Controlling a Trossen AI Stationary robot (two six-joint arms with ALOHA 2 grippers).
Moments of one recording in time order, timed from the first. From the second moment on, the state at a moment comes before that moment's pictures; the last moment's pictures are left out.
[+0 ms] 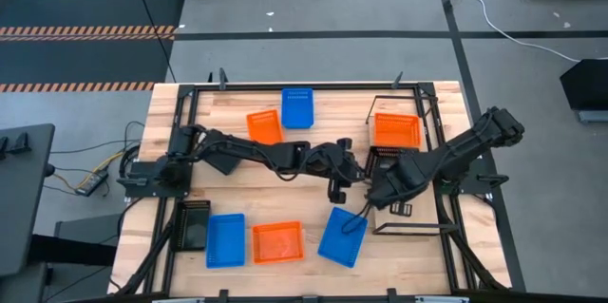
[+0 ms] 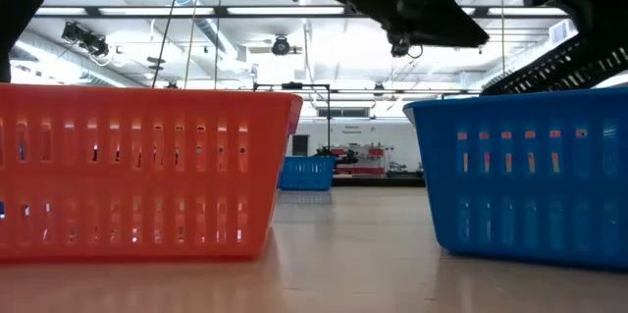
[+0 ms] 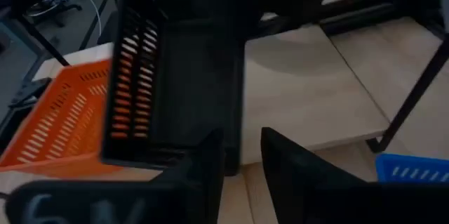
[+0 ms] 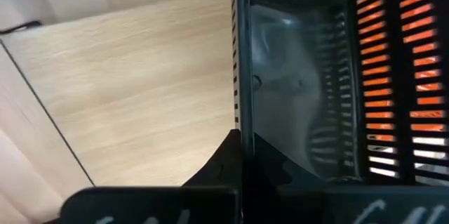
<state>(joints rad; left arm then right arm) -0.07 2.08 1.62 0.04 -0.05 0.22 0.45 1.50 1.27 -1.57 0.12 0.71</state>
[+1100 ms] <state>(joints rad) 0.02 1.65 1.61 -0.23 0.13 0.20 0.53 1.09 0.76 -1.24 0.17 0.81</state>
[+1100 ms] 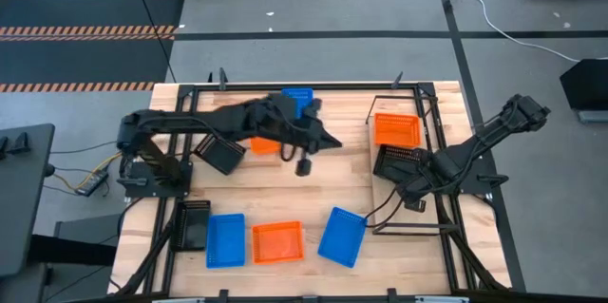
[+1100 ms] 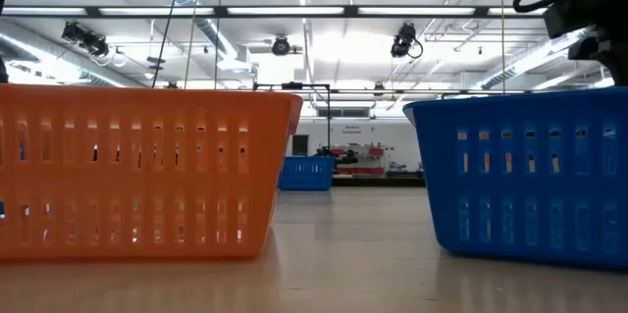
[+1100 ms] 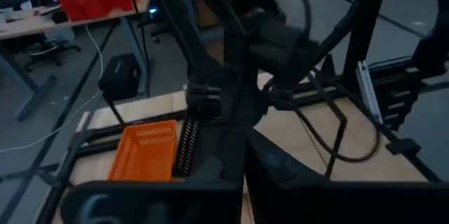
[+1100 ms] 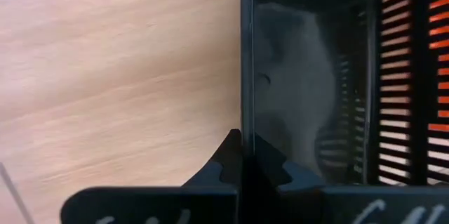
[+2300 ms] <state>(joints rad) 0.08 1.27 1.26 -0.14 0.05 0.16 0.53 1.04 0.67 -1.19 0.15 0.64</state>
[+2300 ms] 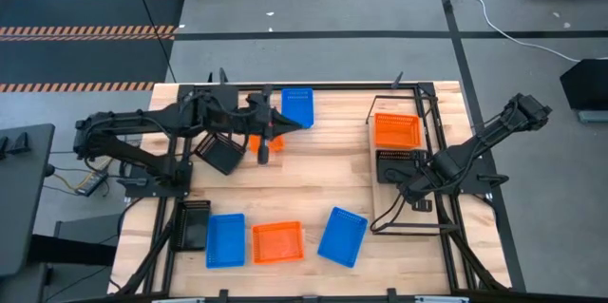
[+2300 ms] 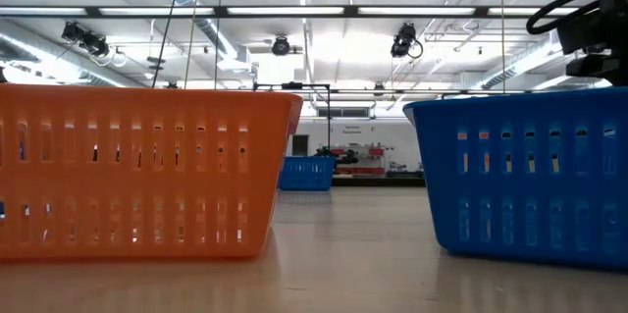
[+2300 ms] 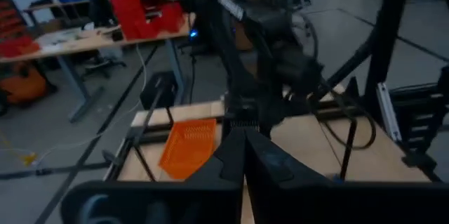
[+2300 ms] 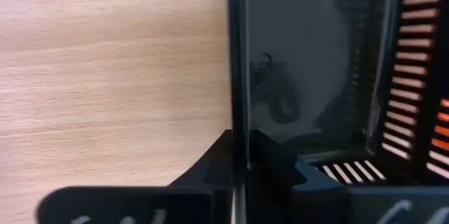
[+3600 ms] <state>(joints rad) 0.20 1.13 0.48 0.05 -0.18 -0.09 0.35 1.25 1.06 -1.02 0.21 0.44</state>
